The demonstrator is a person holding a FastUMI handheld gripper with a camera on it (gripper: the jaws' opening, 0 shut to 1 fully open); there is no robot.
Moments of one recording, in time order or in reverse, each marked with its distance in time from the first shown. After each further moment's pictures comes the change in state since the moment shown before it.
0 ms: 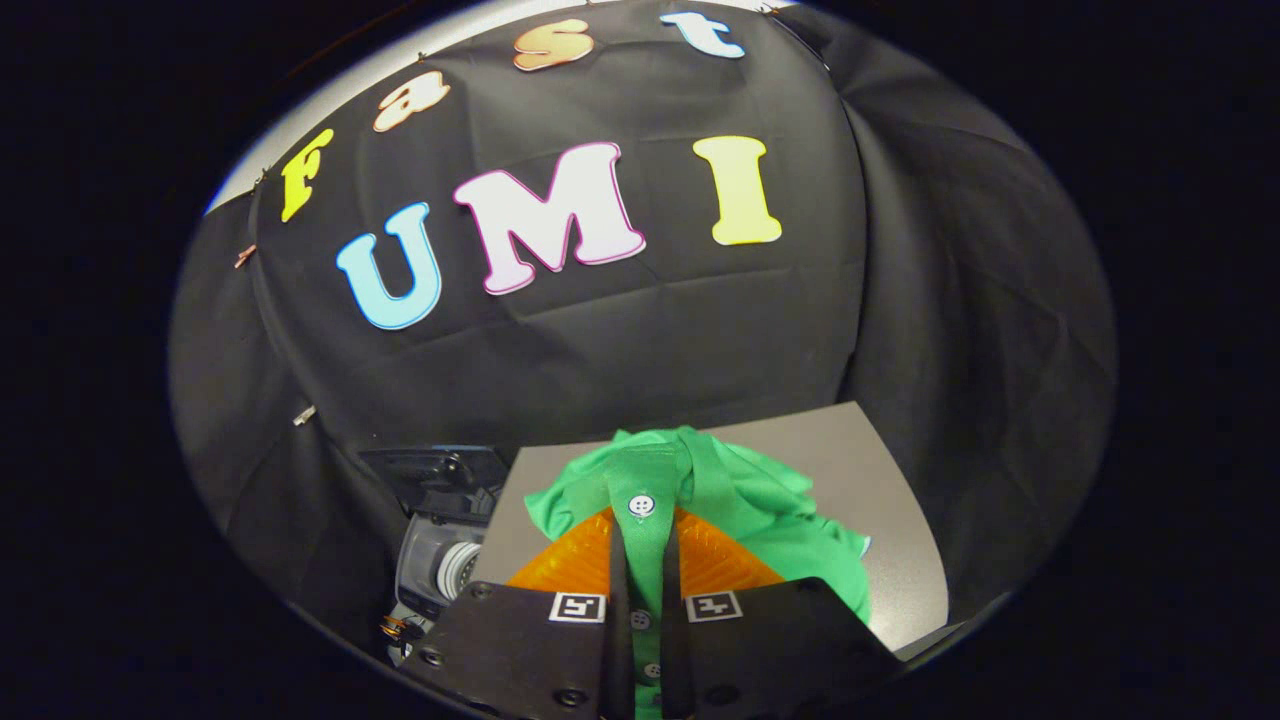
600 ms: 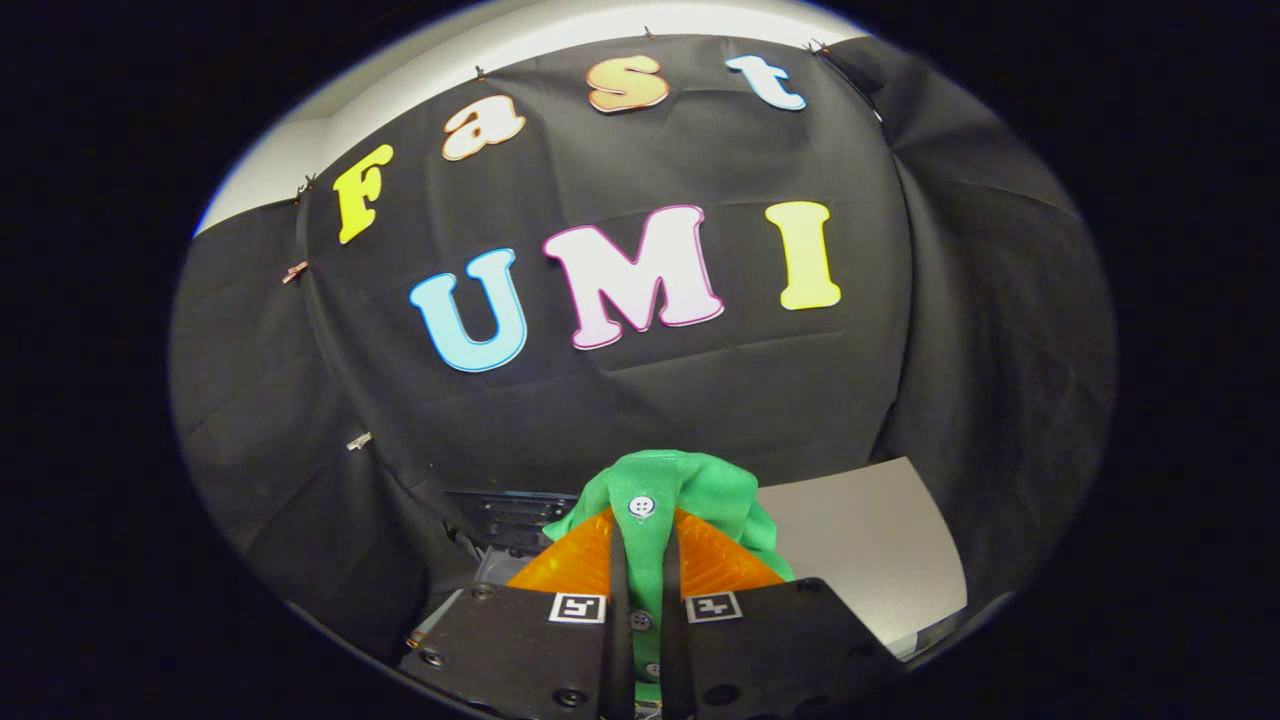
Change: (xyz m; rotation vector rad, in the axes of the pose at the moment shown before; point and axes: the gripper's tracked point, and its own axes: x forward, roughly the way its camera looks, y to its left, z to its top) arm -0.059 0.144 0.045 -0.024 -0.080 0.117
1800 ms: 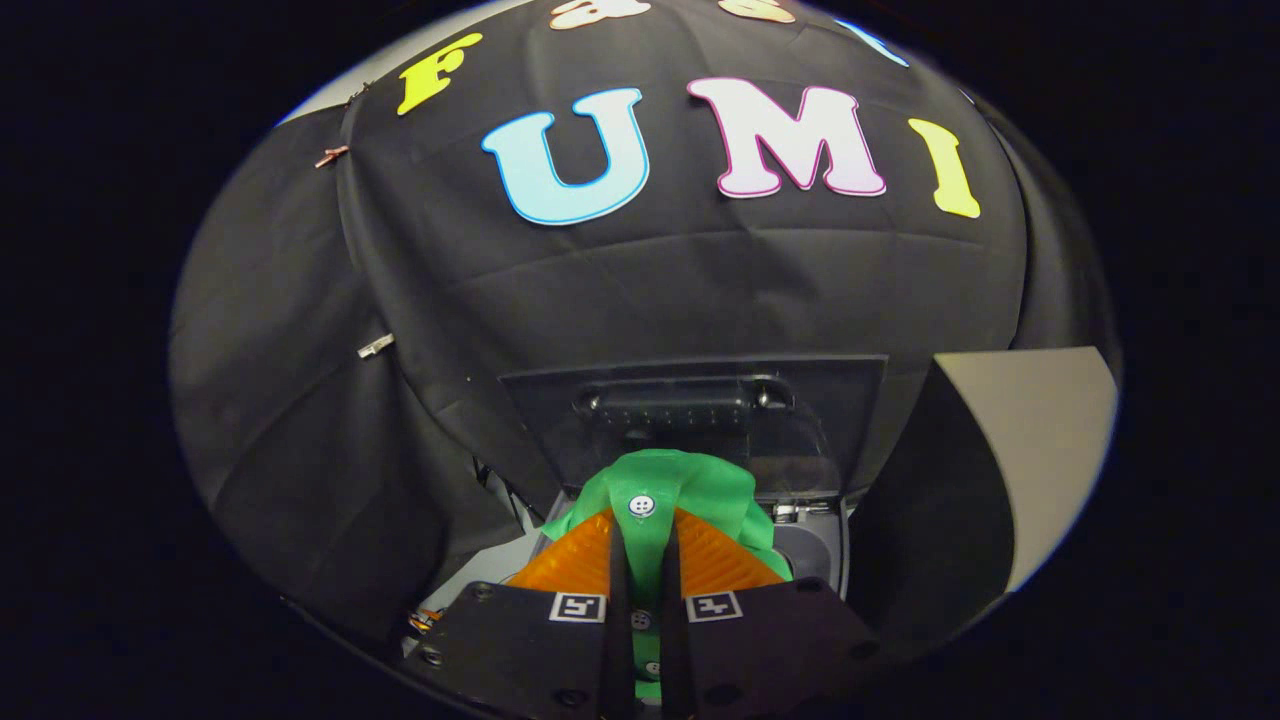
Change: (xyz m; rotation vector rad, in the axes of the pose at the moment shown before) arm 0.203 0.190 -0.254 -0.059 0.179 0.074
